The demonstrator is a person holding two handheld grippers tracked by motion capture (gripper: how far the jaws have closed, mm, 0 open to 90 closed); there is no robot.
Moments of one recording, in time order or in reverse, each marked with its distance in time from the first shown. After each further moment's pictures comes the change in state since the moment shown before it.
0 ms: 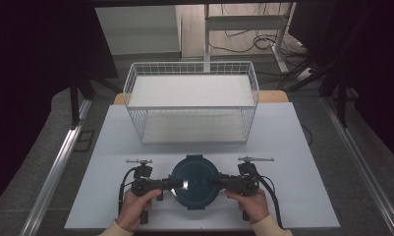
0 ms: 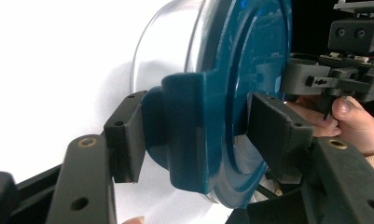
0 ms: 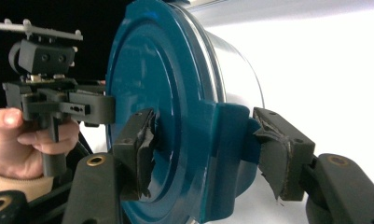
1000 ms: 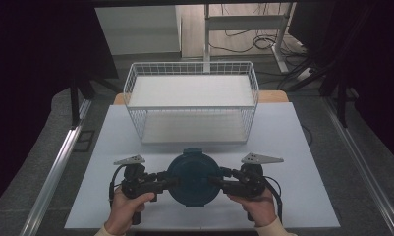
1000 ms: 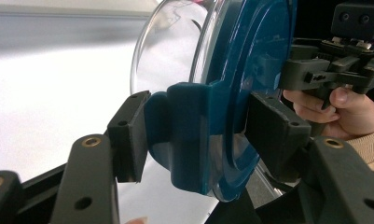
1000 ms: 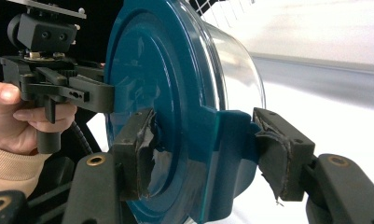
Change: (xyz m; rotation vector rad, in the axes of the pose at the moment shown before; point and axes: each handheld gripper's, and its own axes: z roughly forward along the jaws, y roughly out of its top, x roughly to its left) left arm -0.050 0.006 -0.038 -0.092 0.005 0.227; right arm 0.051 0.009 -0.035 -0.114 0.003 -0.282
